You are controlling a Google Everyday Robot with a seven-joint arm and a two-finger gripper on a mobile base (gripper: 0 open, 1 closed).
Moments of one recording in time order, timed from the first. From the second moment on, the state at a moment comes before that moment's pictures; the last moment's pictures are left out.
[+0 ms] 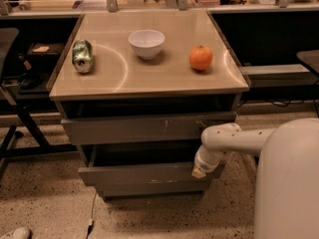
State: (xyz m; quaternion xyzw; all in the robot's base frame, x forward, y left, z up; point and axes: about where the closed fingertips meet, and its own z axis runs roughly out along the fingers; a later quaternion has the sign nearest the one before) arm 0.560 -0.159 0.428 -0.56 0.82 0.06 0.08
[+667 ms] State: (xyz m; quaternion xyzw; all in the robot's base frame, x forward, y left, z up) arm 0.560 -0.159 0.428 -0.56 0.82 0.06 0.08
